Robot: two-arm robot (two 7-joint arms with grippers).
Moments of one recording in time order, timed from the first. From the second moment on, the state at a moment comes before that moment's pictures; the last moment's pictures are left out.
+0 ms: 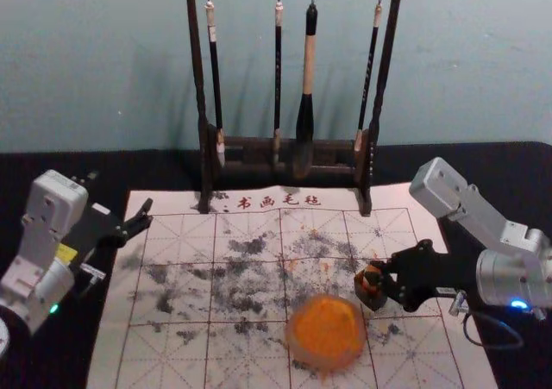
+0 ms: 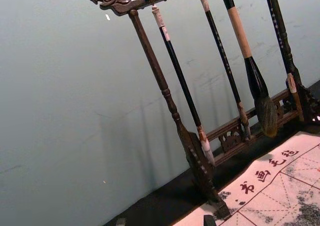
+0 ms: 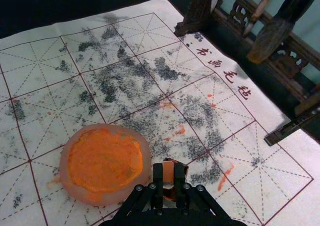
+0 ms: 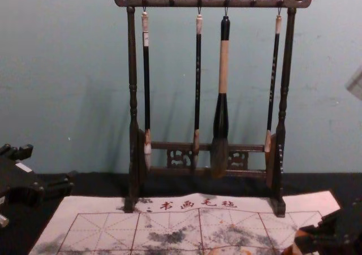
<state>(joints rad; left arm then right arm) -0.20 0.60 0.45 -1.41 -0.25 -0.12 0.03 0.38 0.71 -0.59 -1.59 0.34 0.44 0.61</state>
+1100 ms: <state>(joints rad) -0.20 0.60 0.45 -1.41 -0.25 -0.12 0.03 0.38 0.71 -0.59 -1.60 0.29 0.43 0.63</state>
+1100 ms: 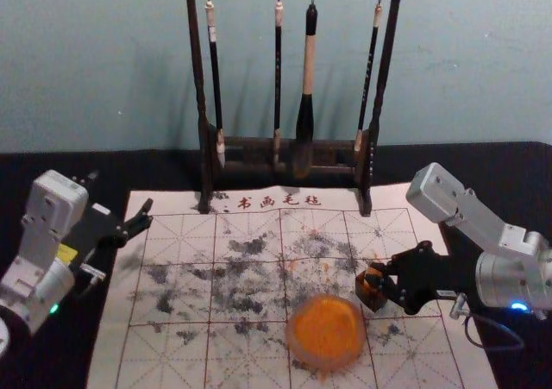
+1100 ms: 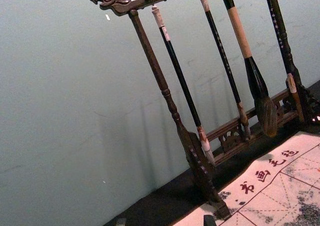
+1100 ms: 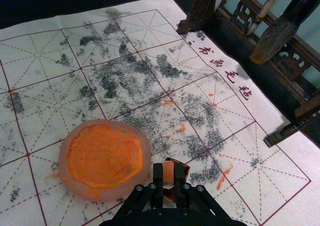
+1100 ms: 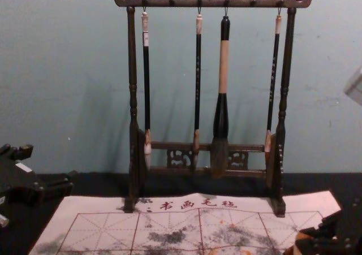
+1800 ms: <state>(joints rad) -0.20 0.60 0.45 -1.41 -0.25 -0.12 0.03 0.38 0.71 -0.59 -1.60 0.30 0.43 0.63</state>
